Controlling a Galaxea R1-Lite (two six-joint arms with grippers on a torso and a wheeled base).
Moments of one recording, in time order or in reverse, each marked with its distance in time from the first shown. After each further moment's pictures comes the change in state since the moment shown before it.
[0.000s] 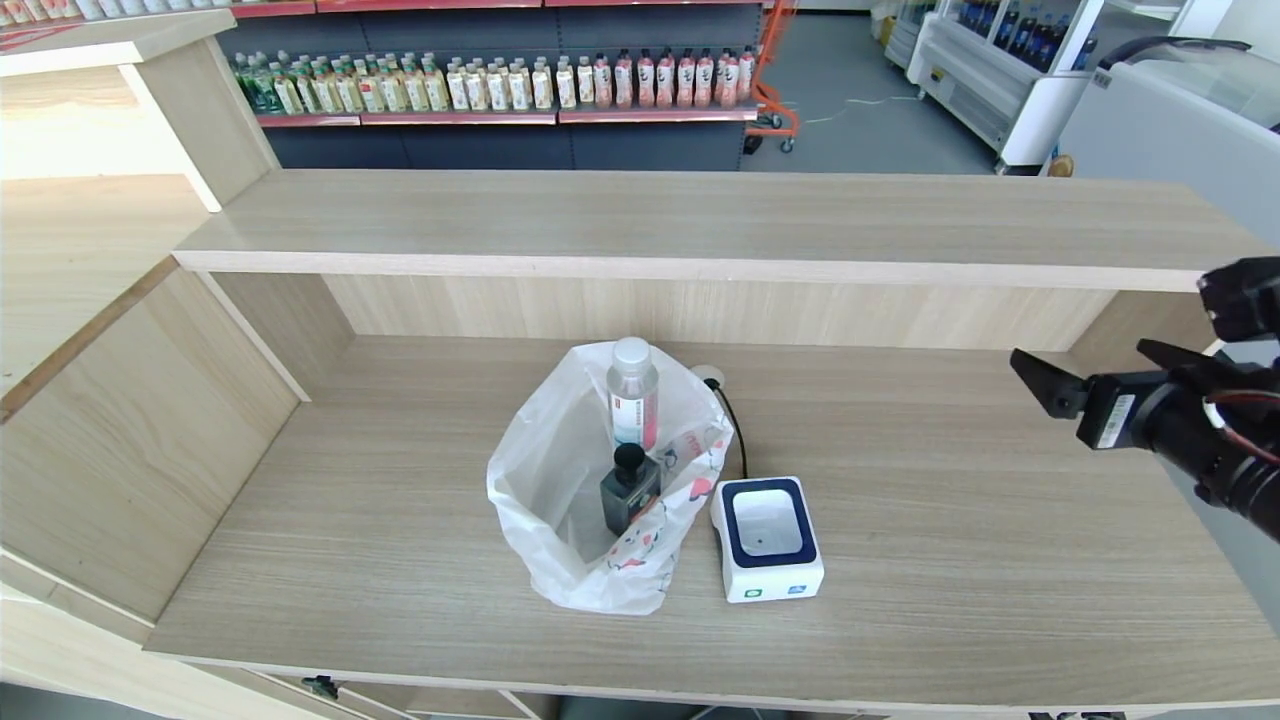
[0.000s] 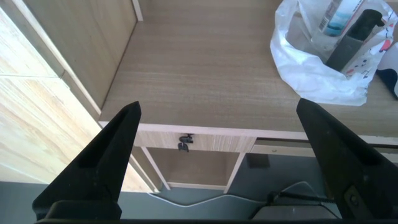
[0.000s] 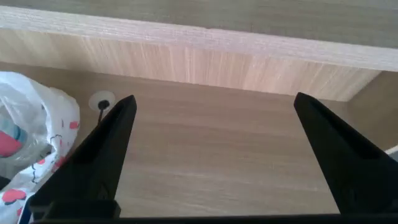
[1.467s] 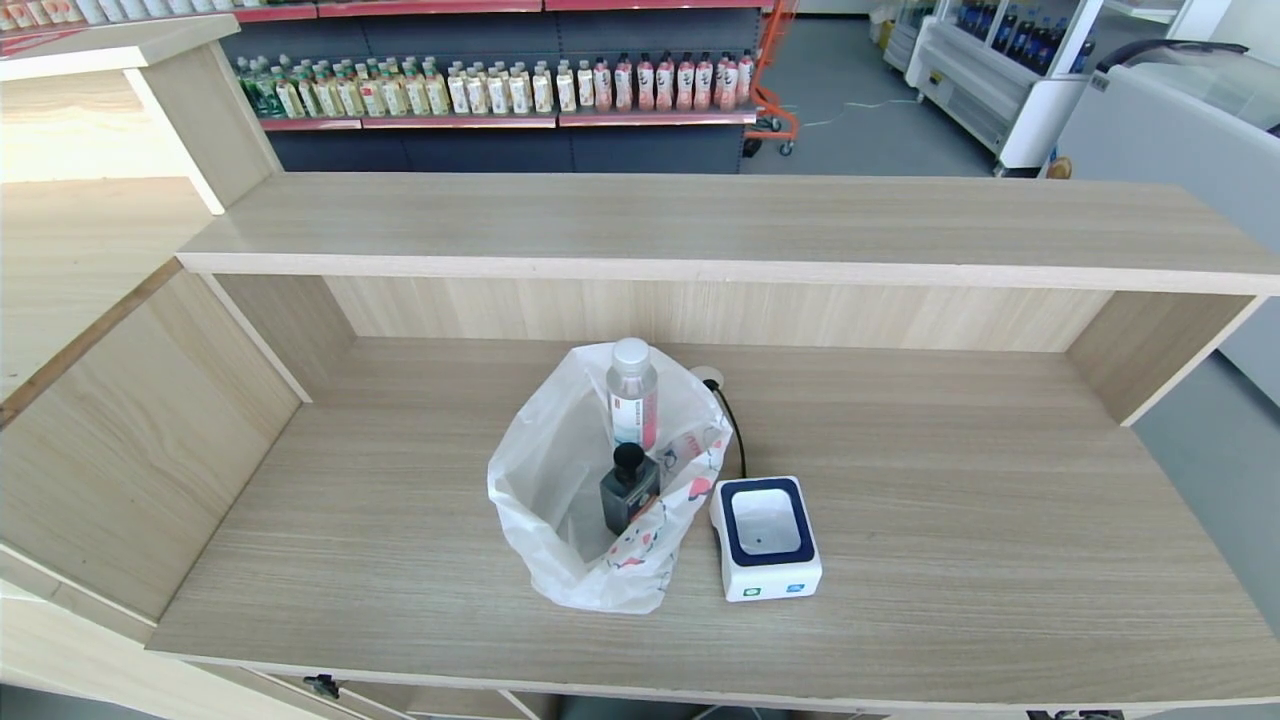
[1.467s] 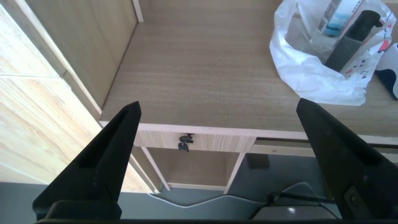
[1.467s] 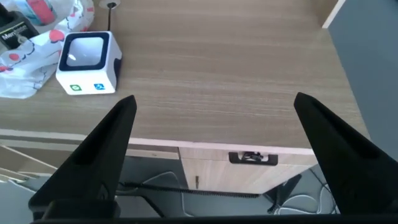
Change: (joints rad) left arm -0.001 0.000 0.000 0.000 0.000 0.000; right arm -0.143 -1.341 0.425 0.892 0.225 0.059
